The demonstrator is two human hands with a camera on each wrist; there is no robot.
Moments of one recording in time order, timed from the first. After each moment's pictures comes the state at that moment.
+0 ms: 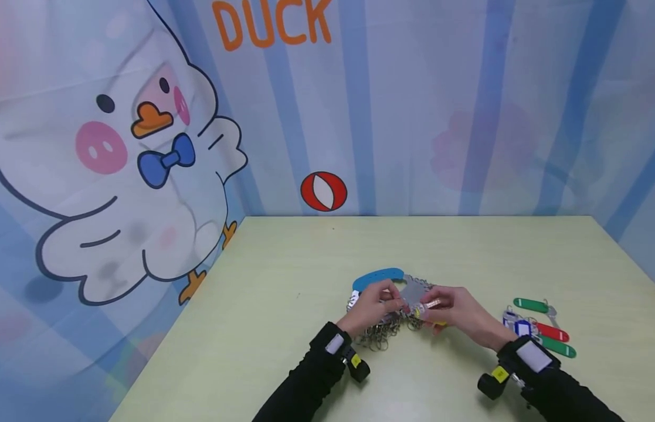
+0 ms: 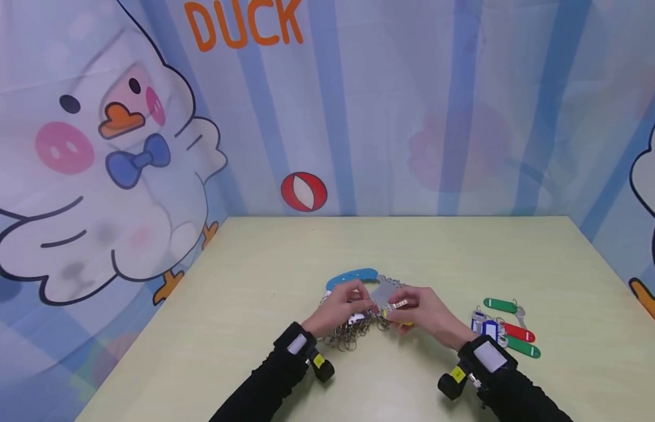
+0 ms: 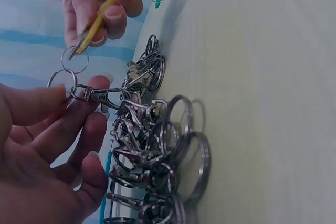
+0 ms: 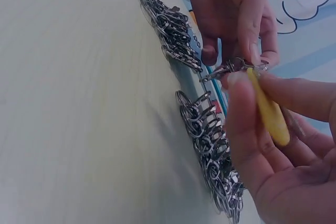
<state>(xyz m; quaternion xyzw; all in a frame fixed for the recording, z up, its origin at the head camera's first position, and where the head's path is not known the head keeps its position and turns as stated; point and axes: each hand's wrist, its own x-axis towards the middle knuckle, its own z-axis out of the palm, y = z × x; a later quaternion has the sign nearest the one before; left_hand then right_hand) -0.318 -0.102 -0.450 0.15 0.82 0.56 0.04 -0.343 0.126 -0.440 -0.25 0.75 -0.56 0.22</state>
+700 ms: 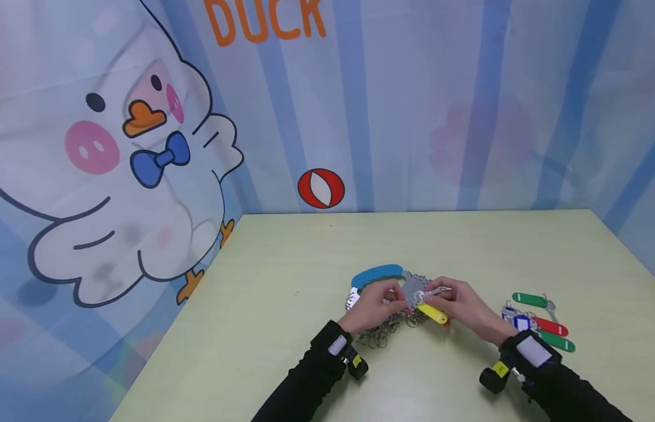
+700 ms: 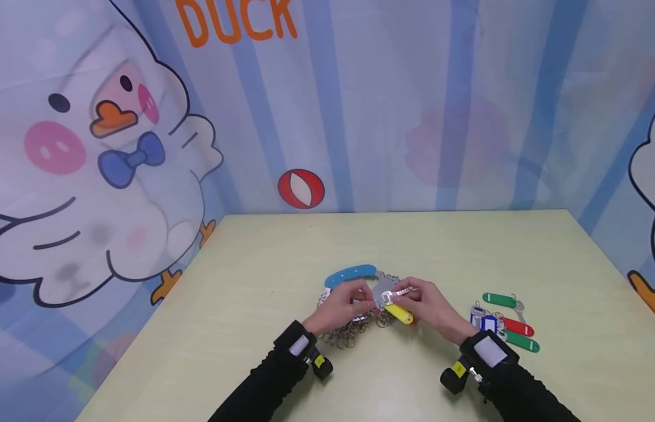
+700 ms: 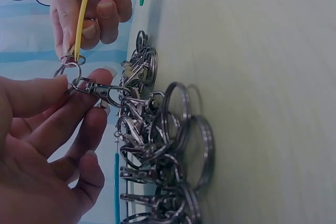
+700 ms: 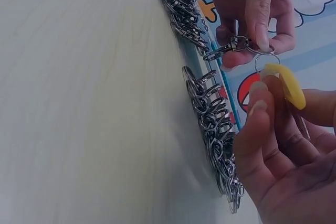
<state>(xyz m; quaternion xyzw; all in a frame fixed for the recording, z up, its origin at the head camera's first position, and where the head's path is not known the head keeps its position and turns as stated) -0.316 -0.094 -0.445 0.19 0.85 0.49 0.03 -0.347 0.130 -0.441 -0.23 0.79 -0.55 0.18</state>
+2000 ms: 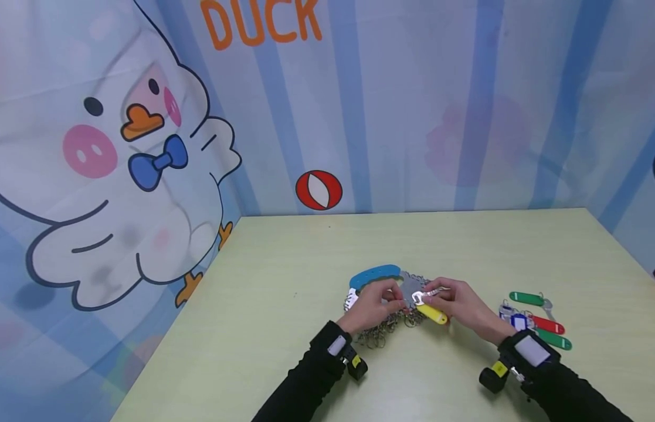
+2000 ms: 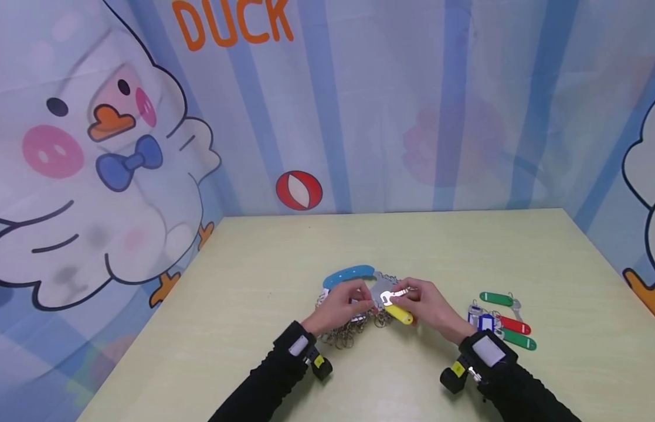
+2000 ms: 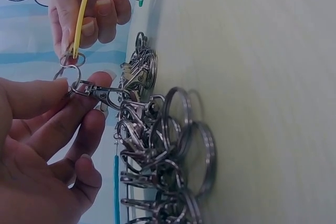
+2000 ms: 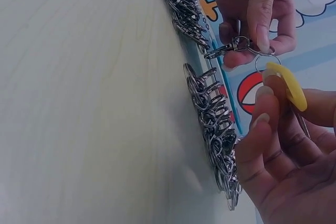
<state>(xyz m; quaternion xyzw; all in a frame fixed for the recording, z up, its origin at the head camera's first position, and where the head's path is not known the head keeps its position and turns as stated) -0.317 -0.094 -0.445 0.19 0.86 0.47 0.03 -0.346 0.131 -0.440 -0.22 0.80 -0.53 0.16</state>
